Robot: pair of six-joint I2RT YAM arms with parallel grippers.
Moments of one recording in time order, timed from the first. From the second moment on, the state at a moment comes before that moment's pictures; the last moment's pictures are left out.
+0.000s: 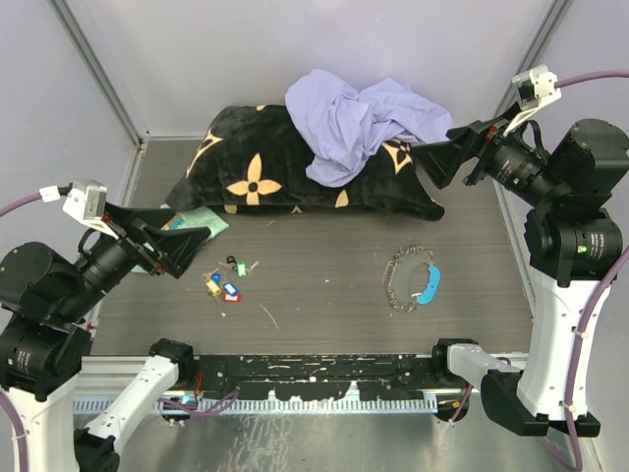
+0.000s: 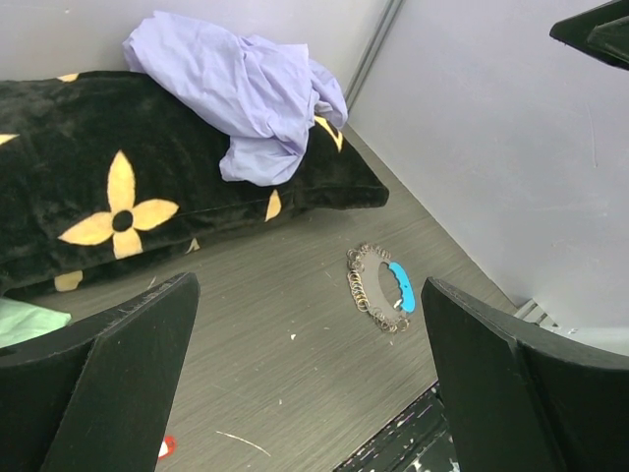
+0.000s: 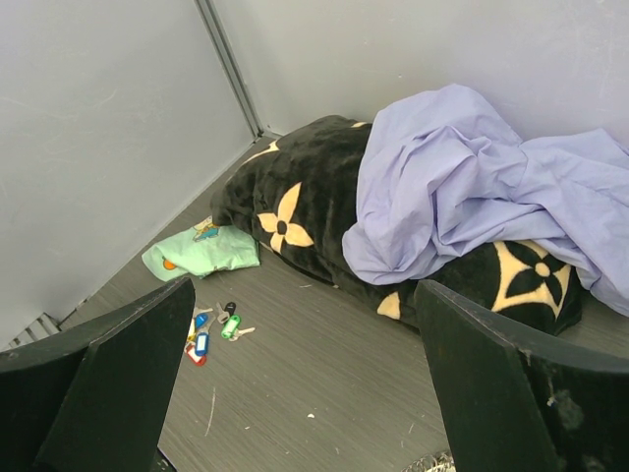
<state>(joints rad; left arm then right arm) -0.27 0.65 1.46 -0.78 0.37 -0.35 -0.03 1.10 1.87 -0.77 -0.70 0.21</state>
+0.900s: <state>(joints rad) -0.27 0.62 1.37 -0.76 0.37 -0.37 -0.03 1.08 1.79 -0.75 -0.69 0.19</state>
